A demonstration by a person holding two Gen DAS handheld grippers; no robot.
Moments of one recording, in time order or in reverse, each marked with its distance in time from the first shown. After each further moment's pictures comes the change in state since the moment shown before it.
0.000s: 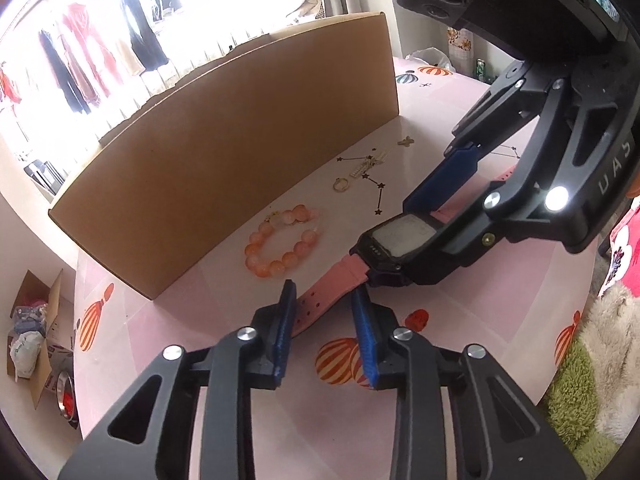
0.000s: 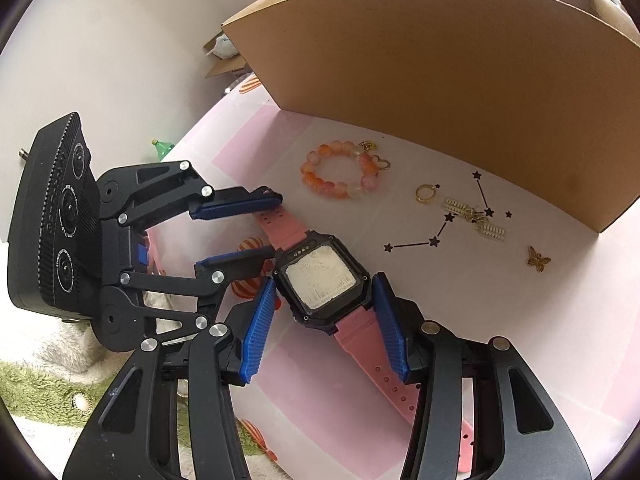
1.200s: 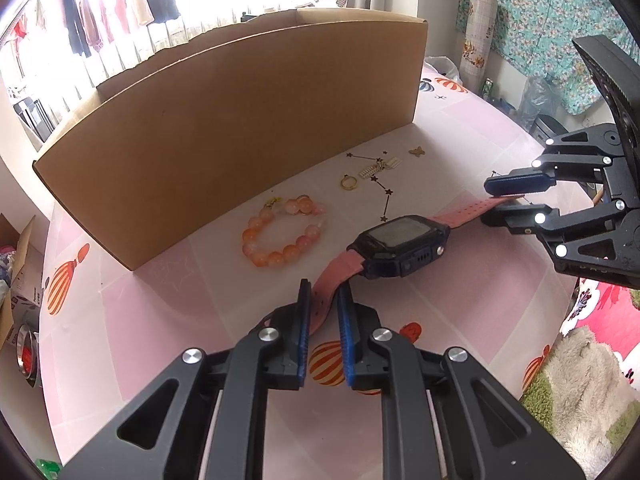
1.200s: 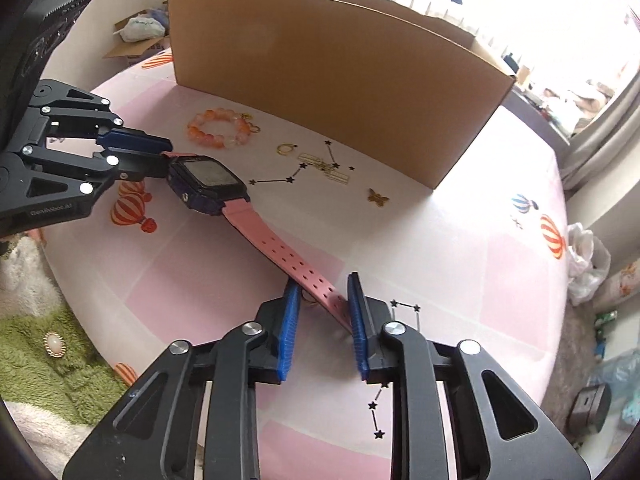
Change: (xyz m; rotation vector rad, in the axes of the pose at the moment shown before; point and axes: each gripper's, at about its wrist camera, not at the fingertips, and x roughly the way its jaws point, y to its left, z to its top) left arm -0.001 0.023 0.005 -0.164 0.063 -0.112; right arm -0.042 0.014 -0.067 -0.074 -0.111 -0.647
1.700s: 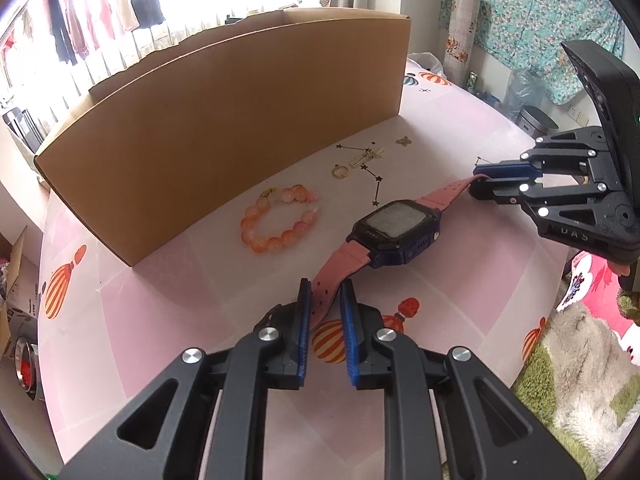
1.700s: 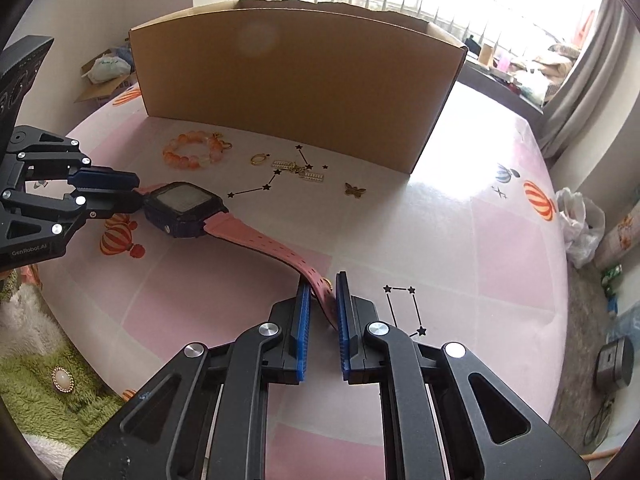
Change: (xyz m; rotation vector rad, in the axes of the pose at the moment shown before) left arm -0.012 0.006 -0.014 0.055 -0.001 -0.039; right arm 0.005 -0.002 0.000 0.171 -0.039 -0.004
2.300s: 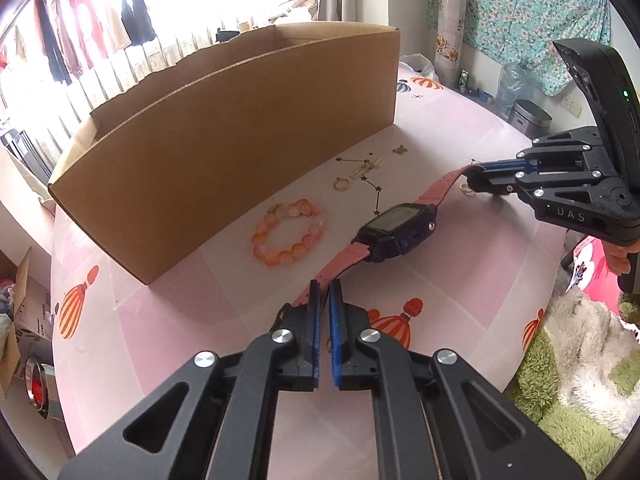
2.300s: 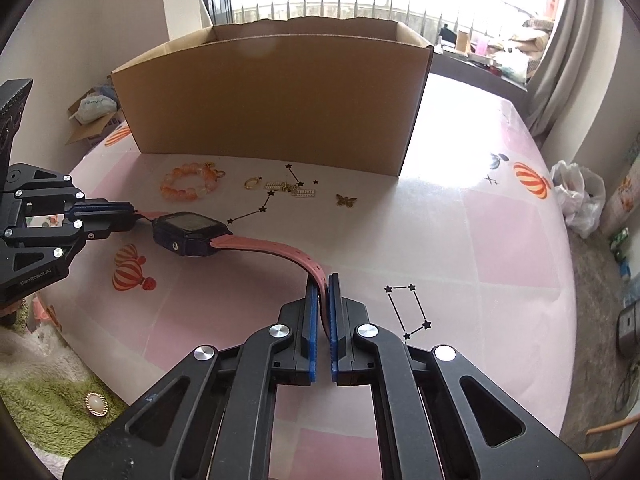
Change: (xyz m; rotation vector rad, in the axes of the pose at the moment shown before) left arm -0.010 0.001 0.004 0.040 -0.036 0.010; right arm -0.006 -0.010 0.007 0.131 -0.036 0.023
